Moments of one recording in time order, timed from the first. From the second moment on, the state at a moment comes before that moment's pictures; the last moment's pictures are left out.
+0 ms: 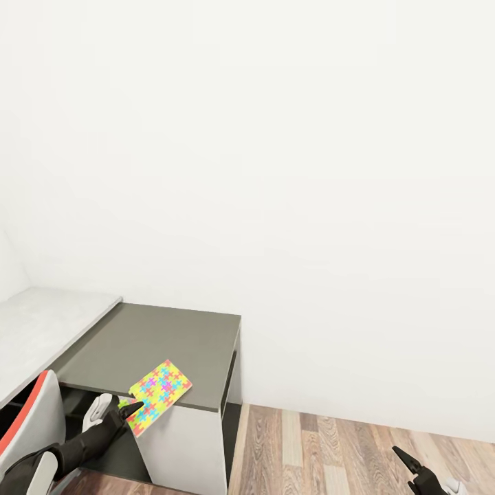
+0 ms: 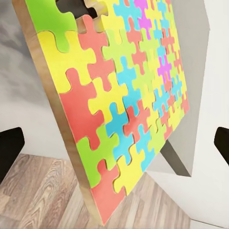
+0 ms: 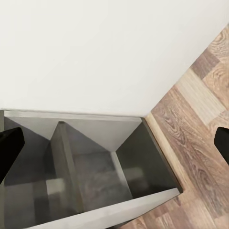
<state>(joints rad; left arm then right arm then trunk) -0.37 0.16 0.61 -0.72 0.29 0.70 -0.68 -0.22 -0.32 -0.36 -0.39 -0.88 0.32 0.72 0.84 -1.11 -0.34</state>
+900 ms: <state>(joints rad) -0.37 0.16 0.61 -0.72 0.29 0.70 -0.68 -0.22 -0.32 -0.36 -0.39 -0.88 0.32 0.72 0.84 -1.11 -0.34</state>
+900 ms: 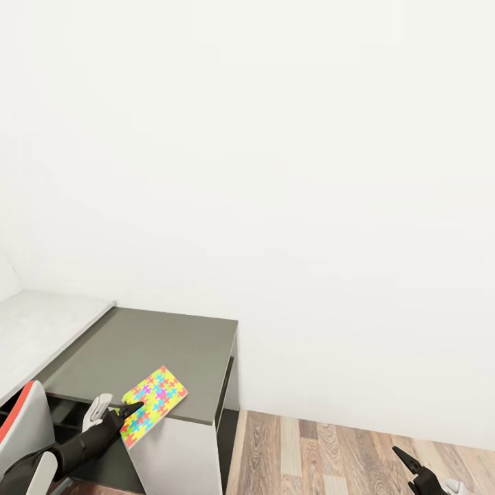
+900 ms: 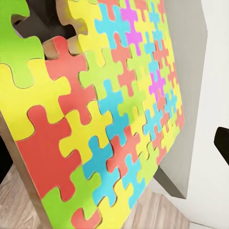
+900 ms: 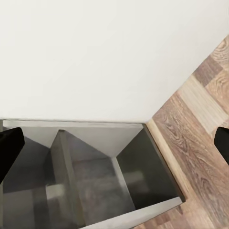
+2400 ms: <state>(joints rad) -0.37 0.16 0.61 -0.72 0.29 0.70 -0.68 -0.22 -0.32 -0.36 -0.39 -0.88 0.32 0.72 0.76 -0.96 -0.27</state>
